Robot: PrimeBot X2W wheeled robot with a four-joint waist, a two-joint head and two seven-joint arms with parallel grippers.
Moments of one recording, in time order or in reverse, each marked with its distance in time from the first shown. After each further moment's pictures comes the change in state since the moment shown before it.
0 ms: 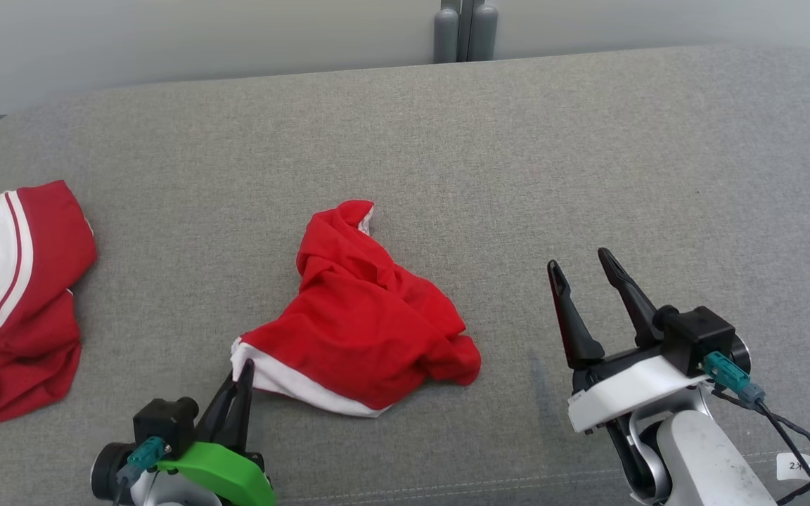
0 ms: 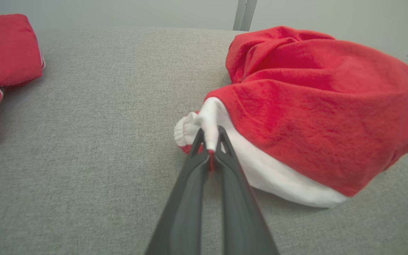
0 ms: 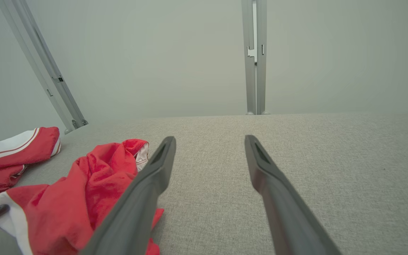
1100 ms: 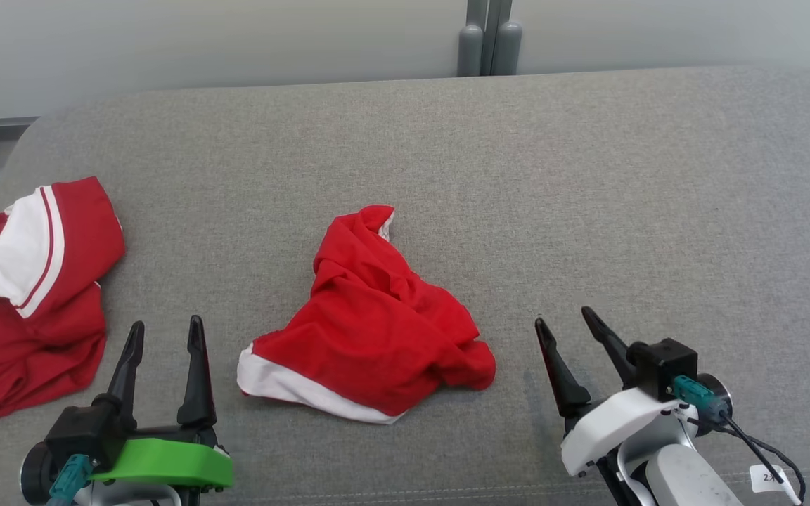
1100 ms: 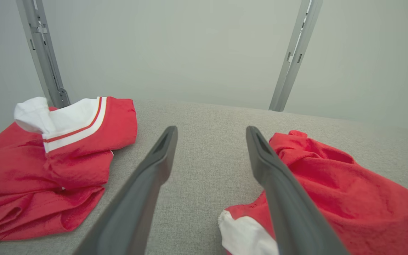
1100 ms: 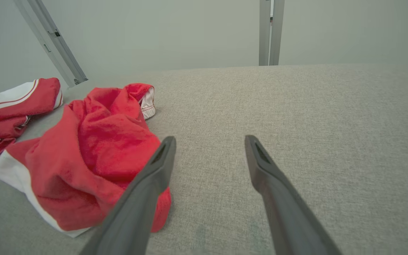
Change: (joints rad) left arm 0.120 -0.116 0.280 -0.303 0.132 0.023 0.000; right arm 0.030 0.000 0.027 0.127 0.000 0.000 0.052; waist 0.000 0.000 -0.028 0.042
